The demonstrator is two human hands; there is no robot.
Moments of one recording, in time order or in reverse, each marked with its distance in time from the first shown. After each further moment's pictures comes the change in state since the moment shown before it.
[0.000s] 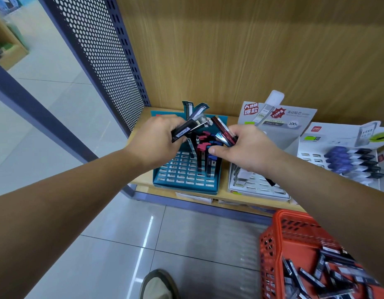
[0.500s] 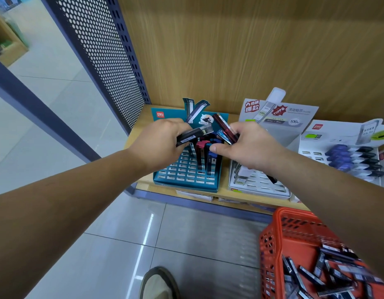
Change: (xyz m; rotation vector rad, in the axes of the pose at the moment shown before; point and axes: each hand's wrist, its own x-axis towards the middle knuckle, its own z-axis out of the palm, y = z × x) left_hand -0.003 -0.002 0.006 0.103 -0.068 0.094; right_hand 0.001 0.002 -0.001 0.013 -0.006 0.007
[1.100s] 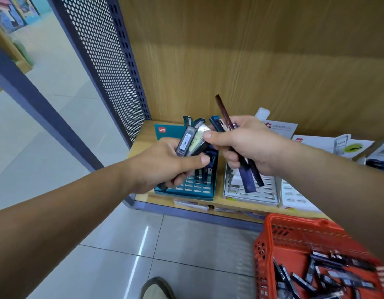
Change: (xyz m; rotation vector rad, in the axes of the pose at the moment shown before) left_hand -0.028 0.058 -0.047 -0.906 -0.348 -0.448; right_hand -0.041 -0.062 -0.037 0.668 -0.190 0.042
